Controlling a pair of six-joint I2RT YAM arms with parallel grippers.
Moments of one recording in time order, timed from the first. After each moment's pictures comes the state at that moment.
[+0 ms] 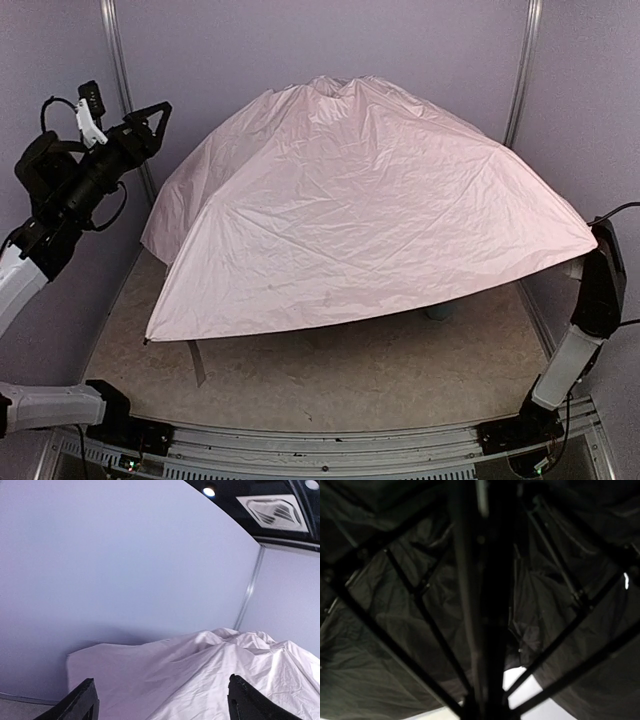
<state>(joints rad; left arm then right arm) -0.39 0.94 1.11 0.16 -0.01 -0.38 0.78 1.69 1.38 0.64 -0.11 0.01</state>
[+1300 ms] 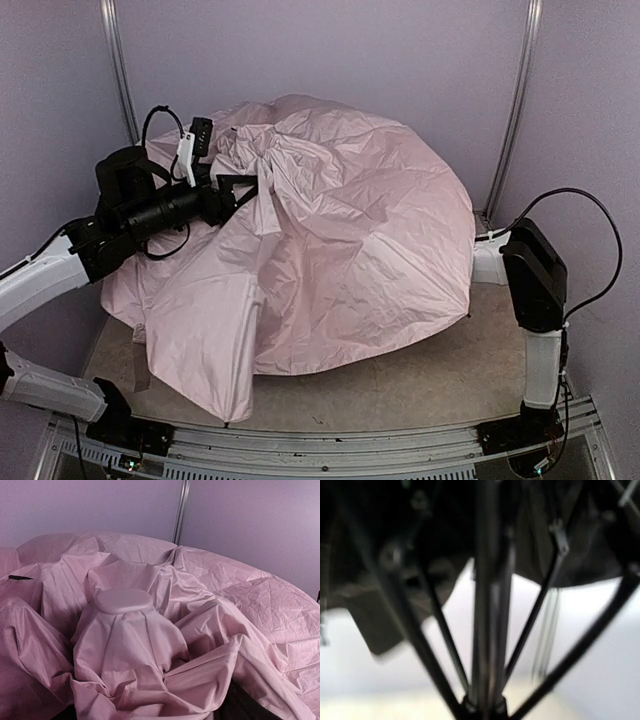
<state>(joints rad) -0.68 1.15 1.10 0.06 0.21 -0.15 0.97 2.02 1.51 0.76 -0.25 -0.10</state>
